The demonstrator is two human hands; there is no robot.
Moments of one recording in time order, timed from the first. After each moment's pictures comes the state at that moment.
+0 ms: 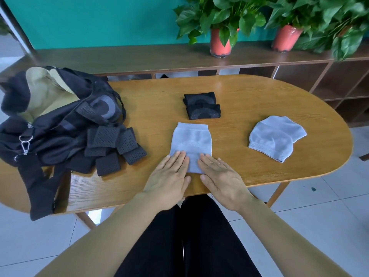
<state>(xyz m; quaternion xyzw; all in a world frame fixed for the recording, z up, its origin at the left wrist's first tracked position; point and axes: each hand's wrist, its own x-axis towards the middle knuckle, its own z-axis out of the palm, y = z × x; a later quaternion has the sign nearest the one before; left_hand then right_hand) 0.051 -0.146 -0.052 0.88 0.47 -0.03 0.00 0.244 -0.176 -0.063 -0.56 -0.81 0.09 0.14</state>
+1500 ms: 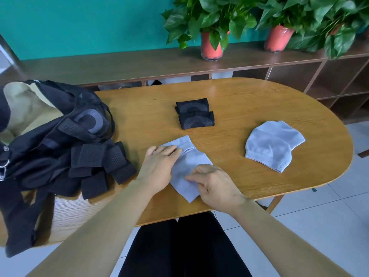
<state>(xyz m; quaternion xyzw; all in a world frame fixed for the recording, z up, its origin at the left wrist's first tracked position) 0.062 -0.070 -0.037 0.87 0.48 0.07 -0.02 0.239 -0.143 -0.050 -0.51 -0.82 0.09 0.25</state>
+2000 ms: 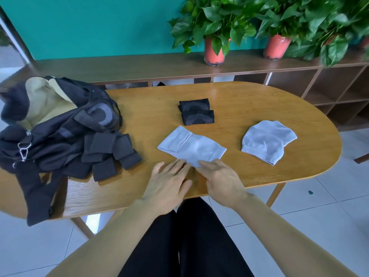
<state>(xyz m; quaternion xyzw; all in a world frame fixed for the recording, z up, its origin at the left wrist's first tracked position) 0.060 -0.154 -0.048 0.88 0.46 0.07 0.01 0.247 -0.176 -0.035 -0.58 -0.80 0.06 0.10</state>
